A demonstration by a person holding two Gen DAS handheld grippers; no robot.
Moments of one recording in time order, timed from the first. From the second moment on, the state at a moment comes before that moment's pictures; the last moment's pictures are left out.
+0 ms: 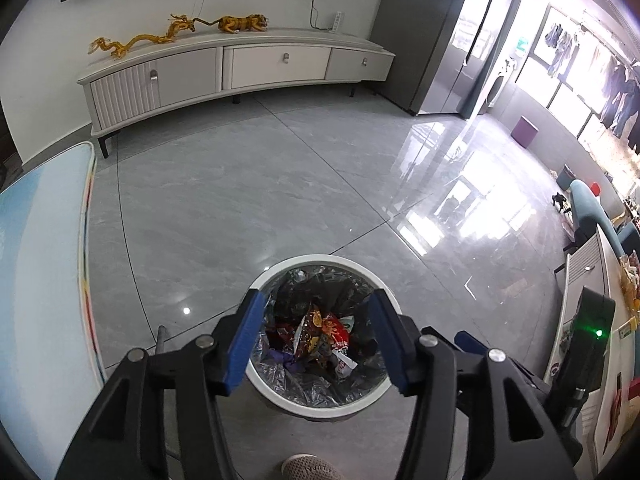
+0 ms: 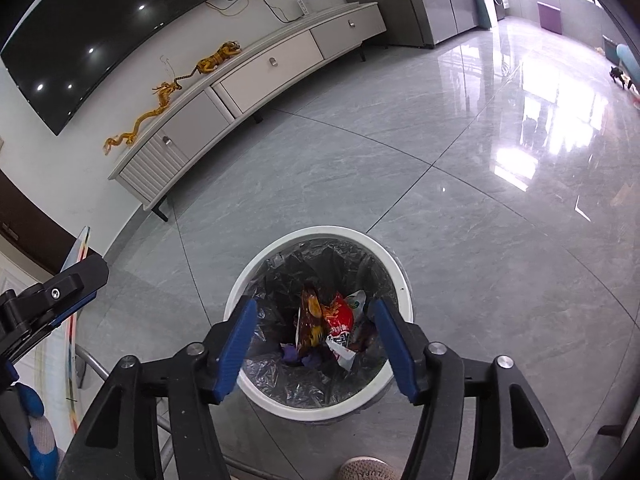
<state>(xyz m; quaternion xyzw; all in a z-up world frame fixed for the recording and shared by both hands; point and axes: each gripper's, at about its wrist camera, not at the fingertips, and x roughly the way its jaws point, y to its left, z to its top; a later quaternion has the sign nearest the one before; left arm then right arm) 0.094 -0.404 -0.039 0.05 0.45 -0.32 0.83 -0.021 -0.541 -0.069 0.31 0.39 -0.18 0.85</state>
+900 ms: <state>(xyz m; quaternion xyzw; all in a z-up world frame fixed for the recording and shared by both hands) 0.027 -0.101 0.049 0.03 0.27 -0.01 0.96 -0.001 -0.301 0.055 0.03 0.29 -0.10 0.95</state>
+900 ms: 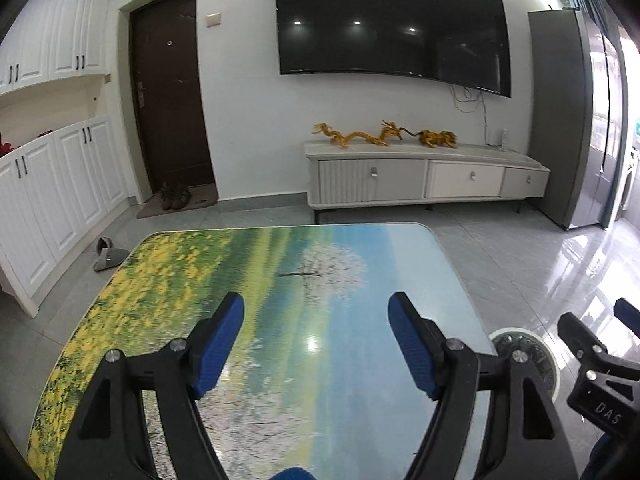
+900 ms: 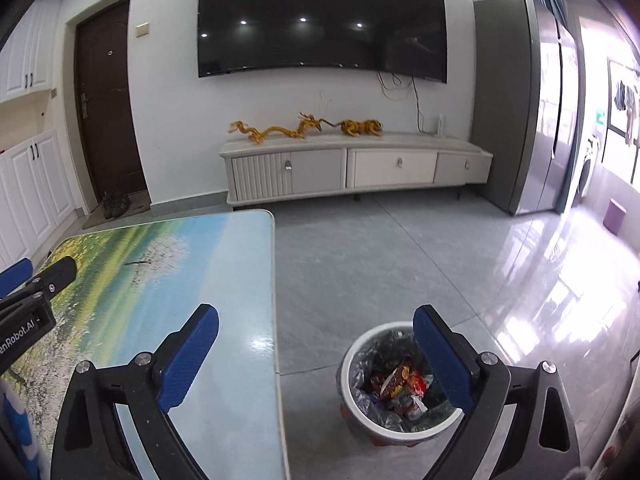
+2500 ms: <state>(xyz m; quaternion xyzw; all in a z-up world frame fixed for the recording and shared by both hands) -0.033 -0.101 0.076 0.01 0.21 -0.01 0.98 -0.054 -0.285 0.080 0.02 0.20 -0.15 0.97</state>
